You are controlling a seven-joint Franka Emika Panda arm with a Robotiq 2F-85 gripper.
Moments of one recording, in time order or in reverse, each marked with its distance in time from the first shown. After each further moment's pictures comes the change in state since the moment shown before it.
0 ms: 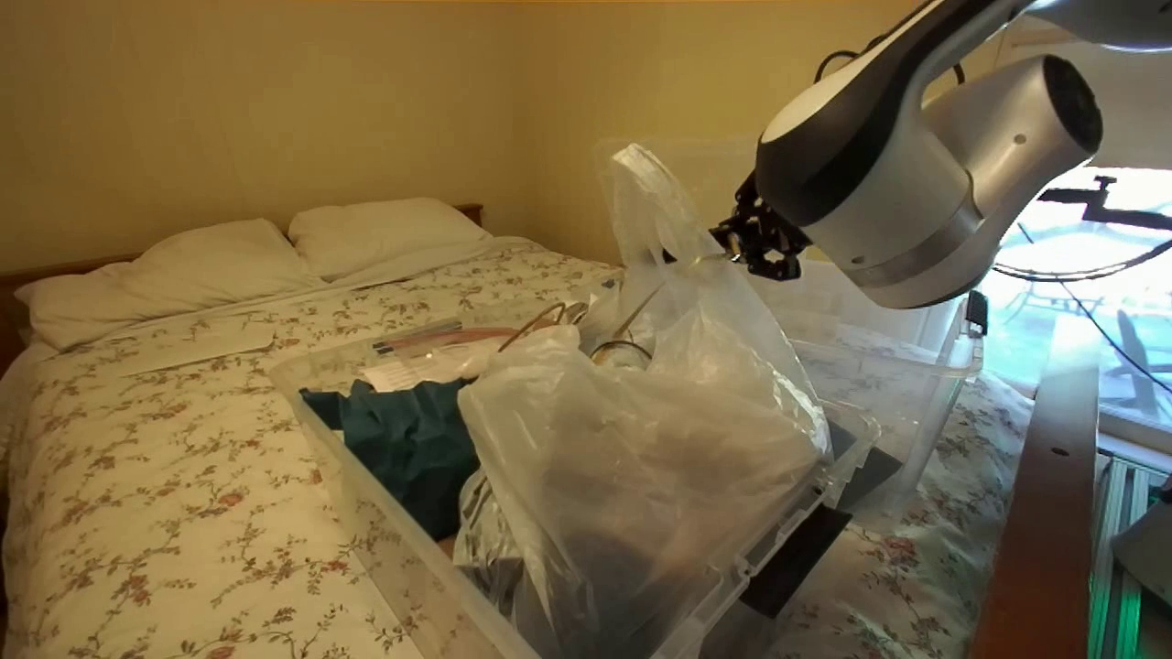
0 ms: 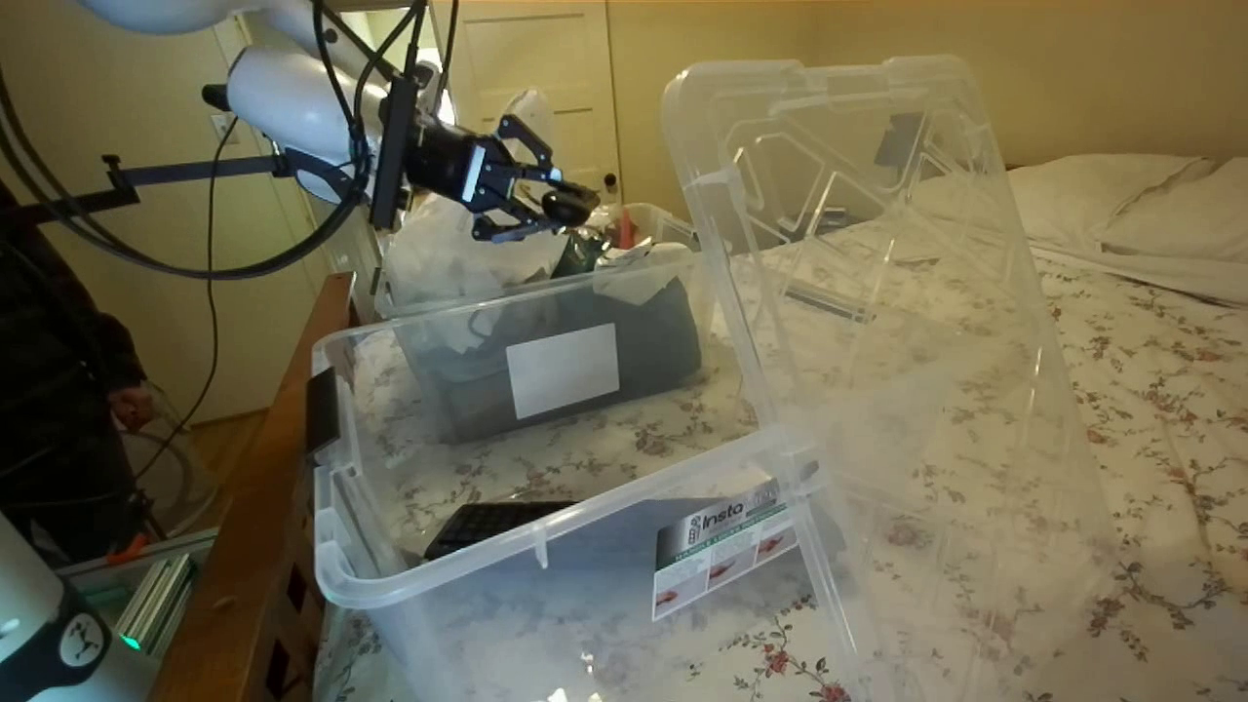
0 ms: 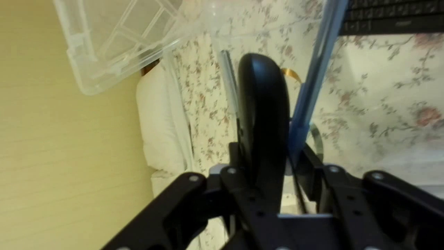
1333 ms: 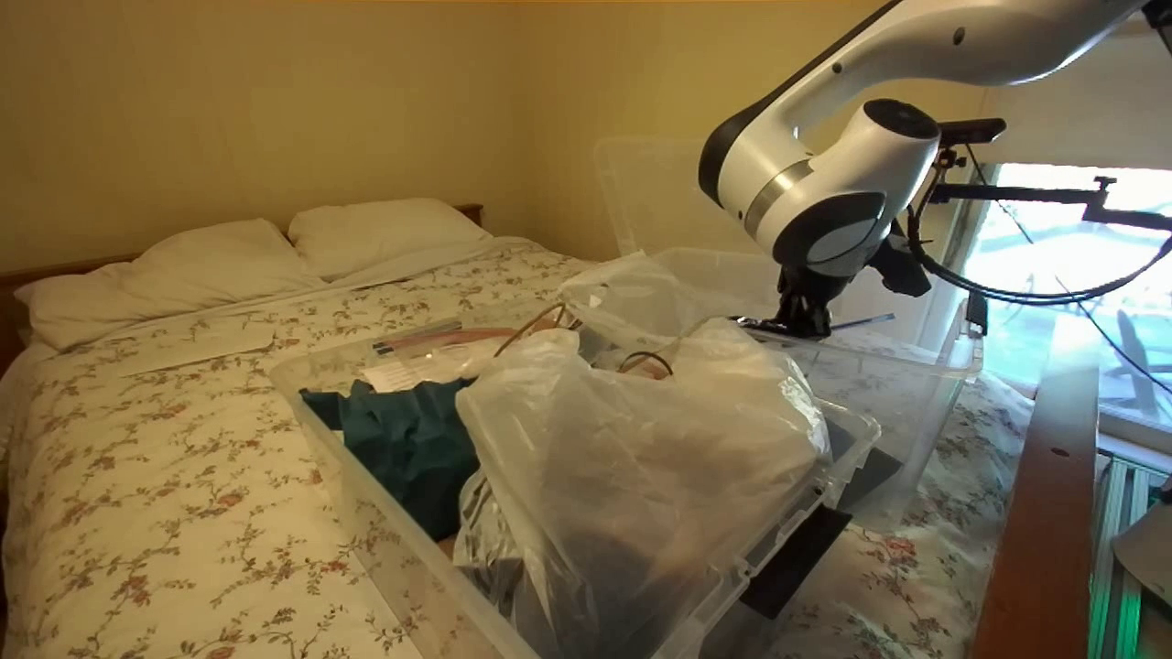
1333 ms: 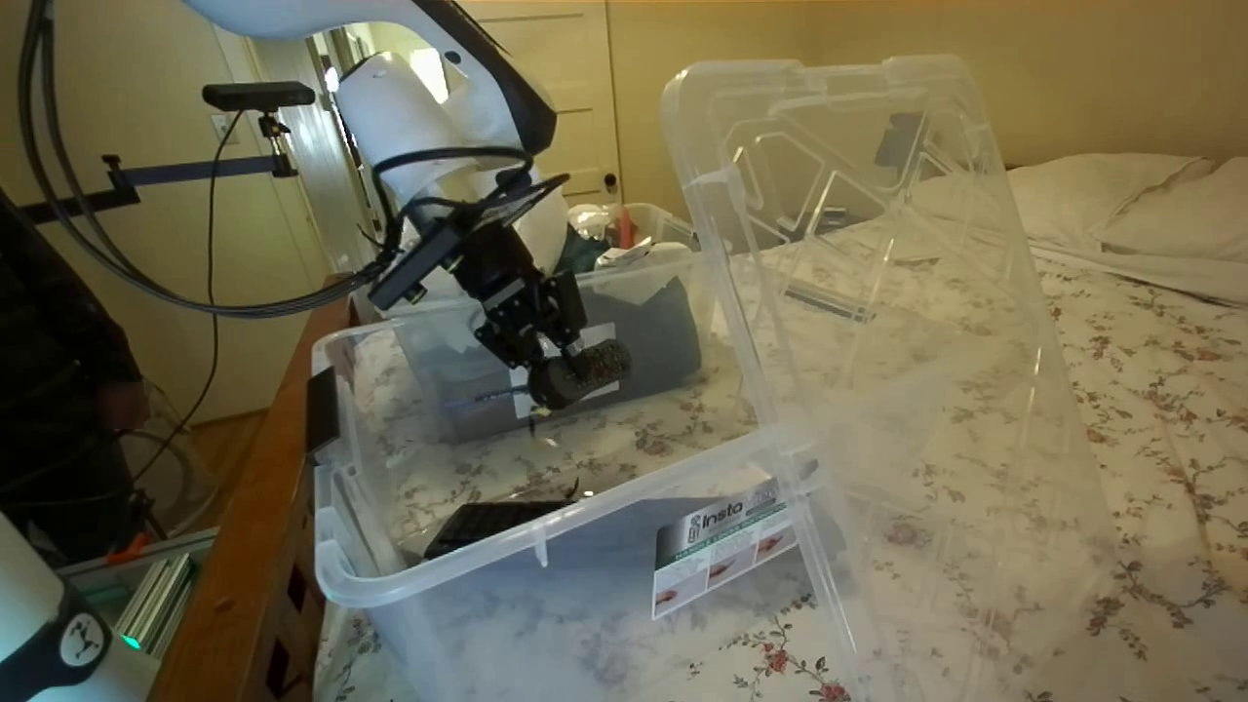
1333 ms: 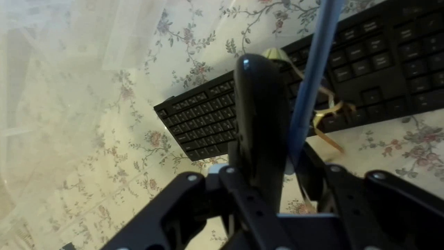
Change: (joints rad) arm -0.313 0.109 0.036 0.131 0.613 -0.167 -0.324
